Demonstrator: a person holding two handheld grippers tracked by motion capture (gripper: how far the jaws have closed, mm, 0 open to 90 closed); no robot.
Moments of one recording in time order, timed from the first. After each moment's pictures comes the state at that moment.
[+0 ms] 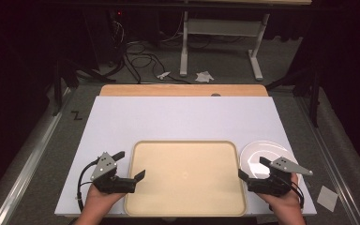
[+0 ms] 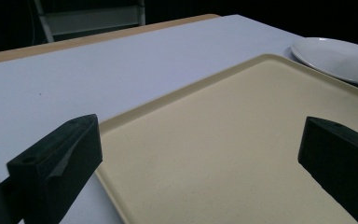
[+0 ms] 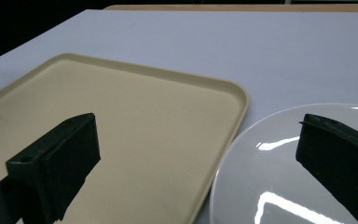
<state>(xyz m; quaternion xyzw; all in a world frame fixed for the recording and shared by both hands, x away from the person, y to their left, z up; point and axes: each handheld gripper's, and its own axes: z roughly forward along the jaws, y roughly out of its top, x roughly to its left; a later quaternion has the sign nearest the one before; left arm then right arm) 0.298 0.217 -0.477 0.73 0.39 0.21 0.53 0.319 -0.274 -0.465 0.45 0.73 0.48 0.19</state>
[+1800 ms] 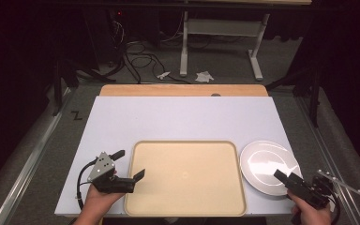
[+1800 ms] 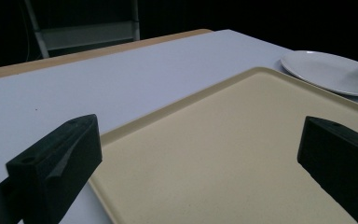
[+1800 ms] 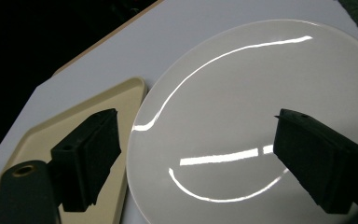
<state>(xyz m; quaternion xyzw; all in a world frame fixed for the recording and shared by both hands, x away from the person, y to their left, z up) 0.301 0.217 -0.477 0.72 0.36 0.21 0.55 0.291 -0.368 -0.478 0.66 0.56 0.49 0.11</state>
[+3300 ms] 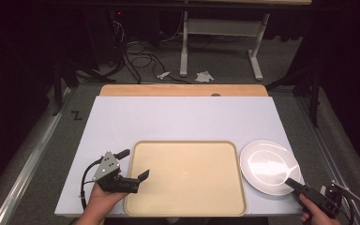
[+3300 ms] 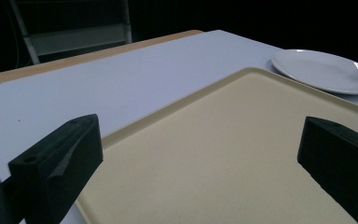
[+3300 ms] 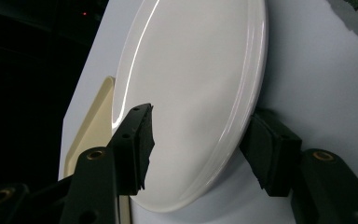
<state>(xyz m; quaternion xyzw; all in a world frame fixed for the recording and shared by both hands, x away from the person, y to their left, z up) 0.302 0.209 -0.477 0.73 0.35 0.21 0.55 0.282 -0.413 -0.512 0.76 0.42 0.48 -0.05</state>
